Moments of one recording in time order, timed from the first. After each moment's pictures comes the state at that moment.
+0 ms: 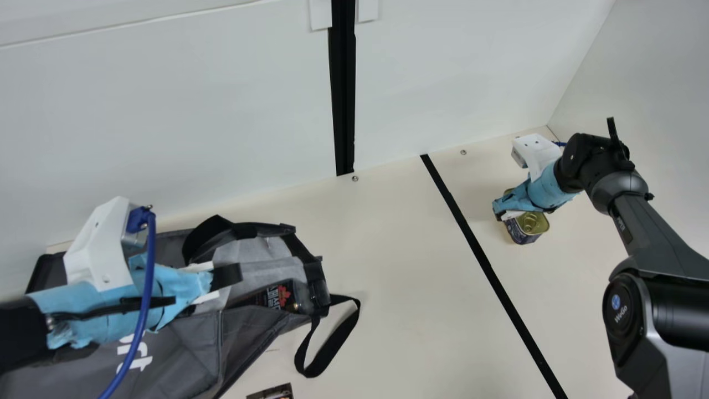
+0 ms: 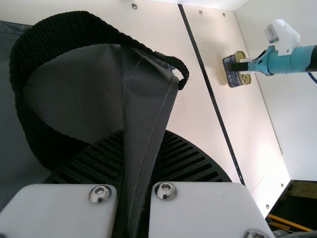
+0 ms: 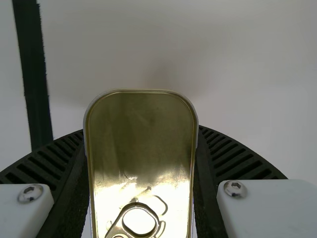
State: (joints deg) left arm -23.1 88.0 -81.9 -39.2 53.8 4.8; right arm -25.0 113.4 -90.9 4.1 50.2 -27.9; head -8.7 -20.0
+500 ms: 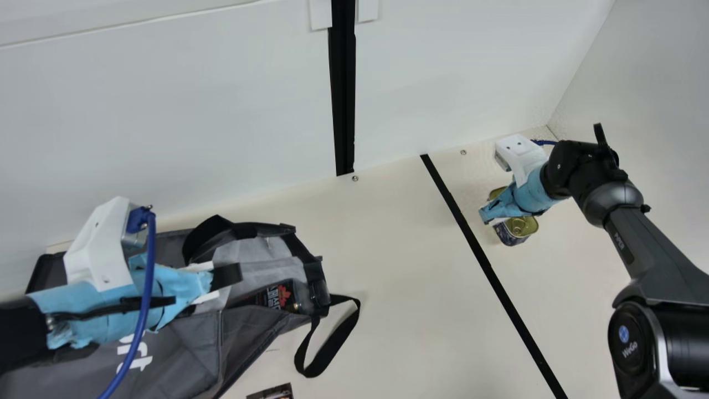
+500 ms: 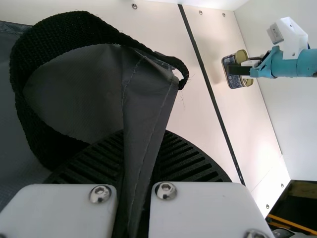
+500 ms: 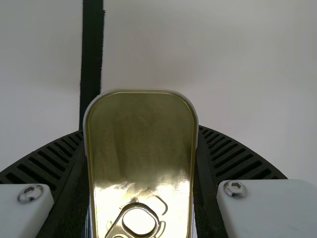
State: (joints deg) left arm -23.1 88.0 -81.9 -39.2 53.8 4.8; right arm -20.5 106.3 -84.0 3.5 47.2 -29.5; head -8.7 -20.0
